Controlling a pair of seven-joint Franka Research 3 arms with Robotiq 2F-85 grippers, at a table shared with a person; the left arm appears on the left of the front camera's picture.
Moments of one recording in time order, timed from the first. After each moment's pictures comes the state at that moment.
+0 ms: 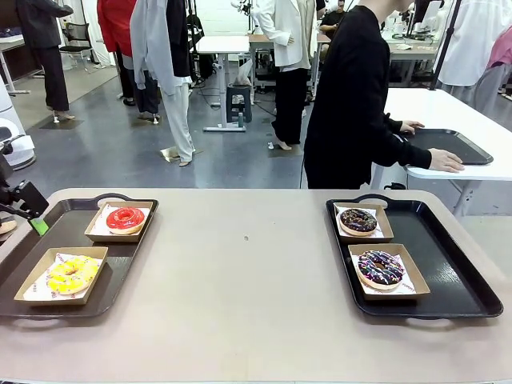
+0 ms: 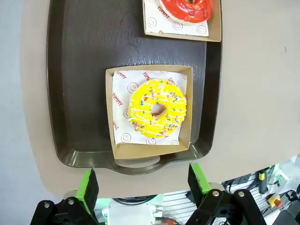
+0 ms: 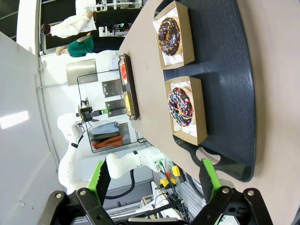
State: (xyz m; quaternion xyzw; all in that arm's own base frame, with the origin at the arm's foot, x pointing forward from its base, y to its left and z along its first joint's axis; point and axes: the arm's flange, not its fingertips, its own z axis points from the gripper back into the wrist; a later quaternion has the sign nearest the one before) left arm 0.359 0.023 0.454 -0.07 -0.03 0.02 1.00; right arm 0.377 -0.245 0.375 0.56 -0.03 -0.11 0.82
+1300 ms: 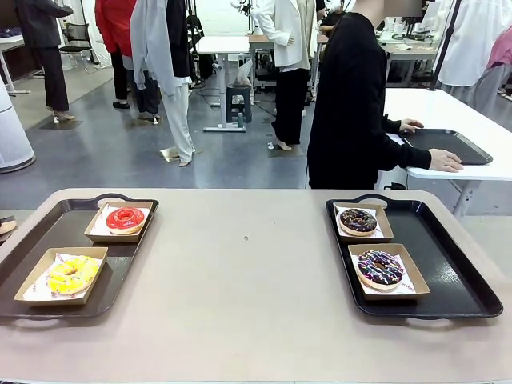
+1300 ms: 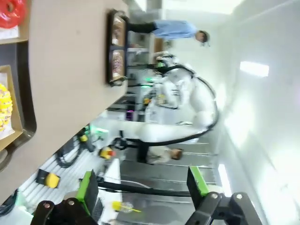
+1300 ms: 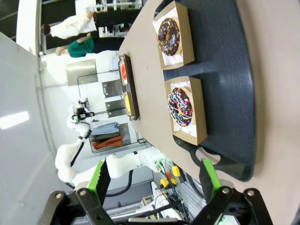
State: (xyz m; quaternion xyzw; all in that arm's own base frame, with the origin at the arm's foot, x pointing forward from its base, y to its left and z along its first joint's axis) left arm 0.370 0.153 0.479 -0.63 0.03 0.00 0.77; right arm 0.376 -0.246 0.375 0.56 -0.03 -0.11 0.82
